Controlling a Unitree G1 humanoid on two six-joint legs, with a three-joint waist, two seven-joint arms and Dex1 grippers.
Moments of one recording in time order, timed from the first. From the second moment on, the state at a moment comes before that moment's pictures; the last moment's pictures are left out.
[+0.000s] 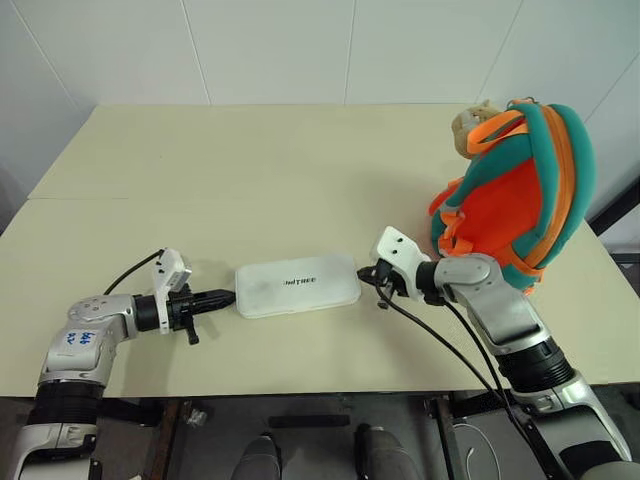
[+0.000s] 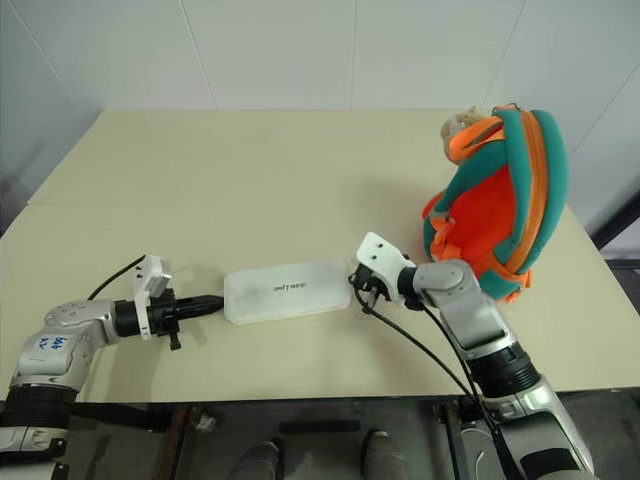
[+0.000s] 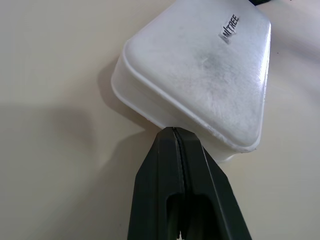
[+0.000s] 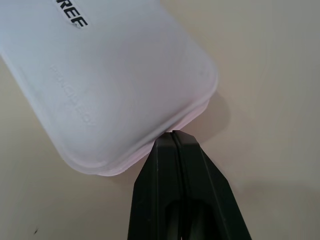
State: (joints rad) left arm -0.37 0.72 0.13 0.22 -0.39 0.42 -1.12; right arm -0.60 -0.55 0.27 -0.12 0.06 0.67 0.91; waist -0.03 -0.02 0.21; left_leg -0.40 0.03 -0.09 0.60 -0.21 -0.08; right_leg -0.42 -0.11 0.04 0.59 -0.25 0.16
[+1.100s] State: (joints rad) left arm -0.28 0.77 0.06 0.02 -0.39 0.56 -1.17; right arm -0.44 -0.73 0.23 -0.39 0.17 0.83 0.98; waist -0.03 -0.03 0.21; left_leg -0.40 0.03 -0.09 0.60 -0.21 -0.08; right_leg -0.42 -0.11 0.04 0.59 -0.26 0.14
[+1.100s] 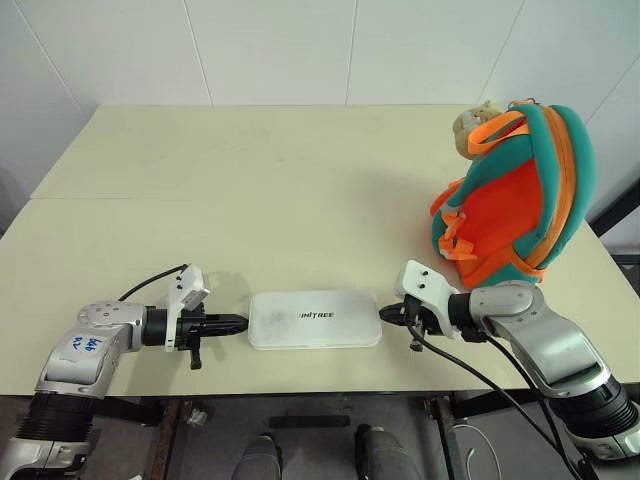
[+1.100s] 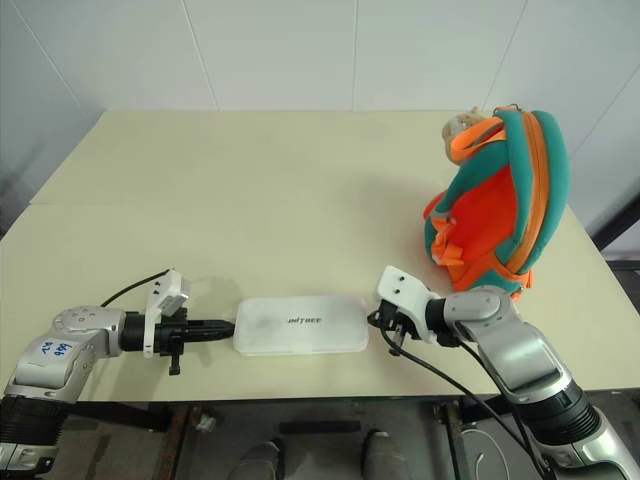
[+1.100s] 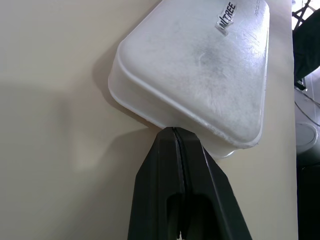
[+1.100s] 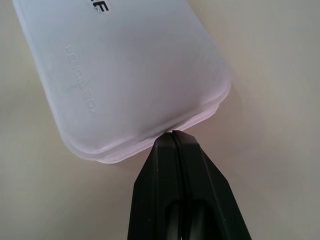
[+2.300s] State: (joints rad) left arm -0.47 0.90 0.14 0.12 -0.66 1.20 -1.15; right arm -0.37 -0.84 0.11 -0.32 0.19 0.74 0.91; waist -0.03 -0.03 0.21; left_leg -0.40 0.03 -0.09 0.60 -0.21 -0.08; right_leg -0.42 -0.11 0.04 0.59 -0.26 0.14
